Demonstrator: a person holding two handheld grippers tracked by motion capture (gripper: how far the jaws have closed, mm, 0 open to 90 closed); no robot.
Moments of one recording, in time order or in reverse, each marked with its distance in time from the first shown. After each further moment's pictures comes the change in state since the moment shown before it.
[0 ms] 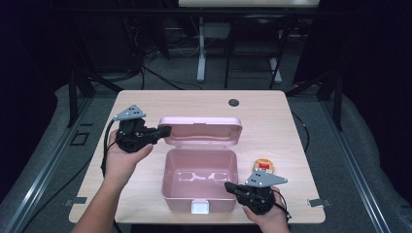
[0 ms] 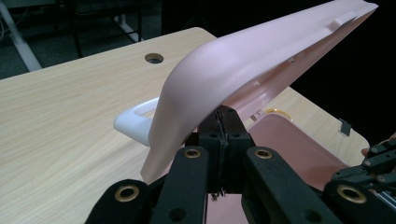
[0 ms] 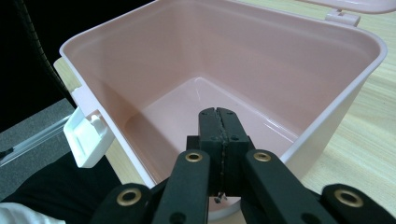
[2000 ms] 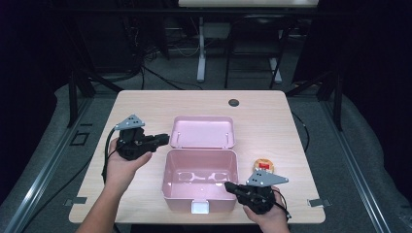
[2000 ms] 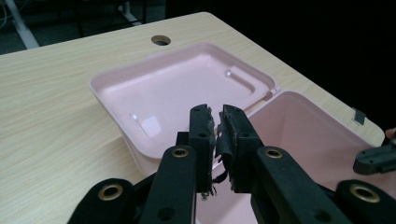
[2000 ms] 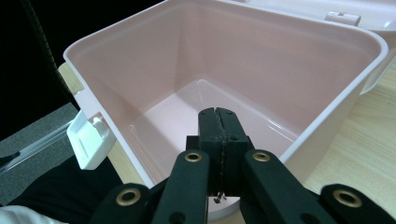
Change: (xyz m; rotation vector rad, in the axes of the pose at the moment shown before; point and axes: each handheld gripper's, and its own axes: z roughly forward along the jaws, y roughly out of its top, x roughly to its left) left arm 0.010 -0.035 0.006 0.021 0.014 -0.008; right arm -0.002 -0.001 0.000 -0.013 0.014 0.018
